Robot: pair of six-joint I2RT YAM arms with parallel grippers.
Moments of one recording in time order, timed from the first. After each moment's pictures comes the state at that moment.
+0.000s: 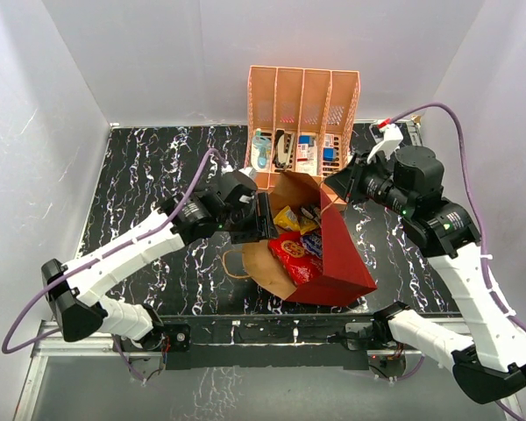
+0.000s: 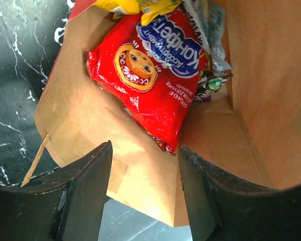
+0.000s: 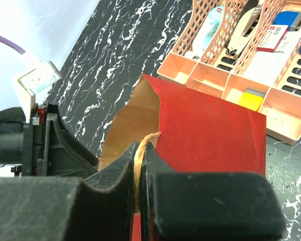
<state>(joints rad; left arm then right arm) -0.94 1.35 1.38 -0.87 0.02 -0.87 0.41 0.96 1.32 -0.66 -0.23 0.37</state>
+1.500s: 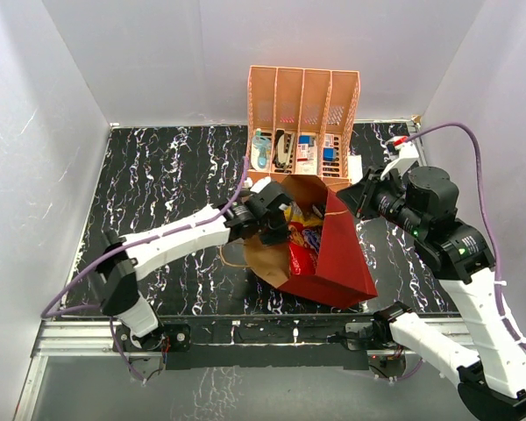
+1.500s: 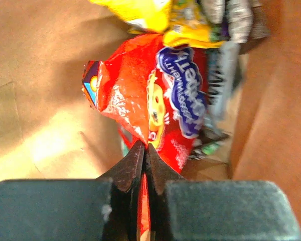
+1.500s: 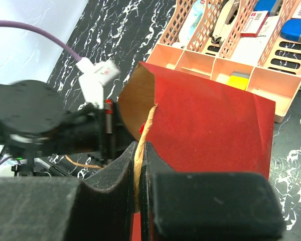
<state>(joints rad) -1.00 1.66 1.37 -0.72 -0.14 -1.17 0.40 0.82 1.25 -0.72 -0.17 0.39</state>
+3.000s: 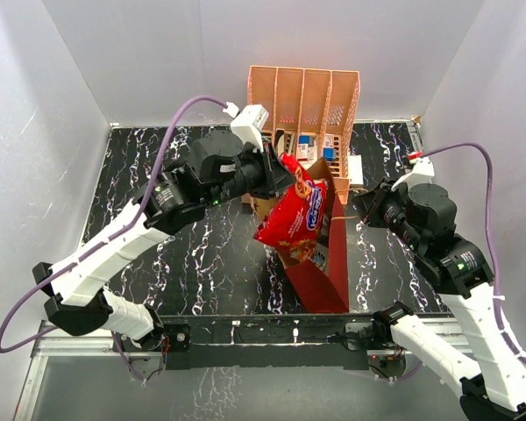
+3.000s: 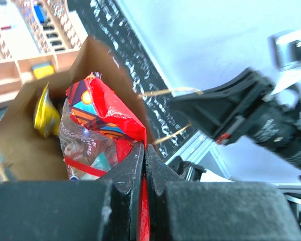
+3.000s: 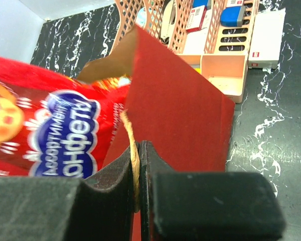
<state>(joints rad) -1.00 1.40 1.74 -0.67 -0.11 -0.65 0.40 0.73 1.13 -0.72 0.07 0.48</state>
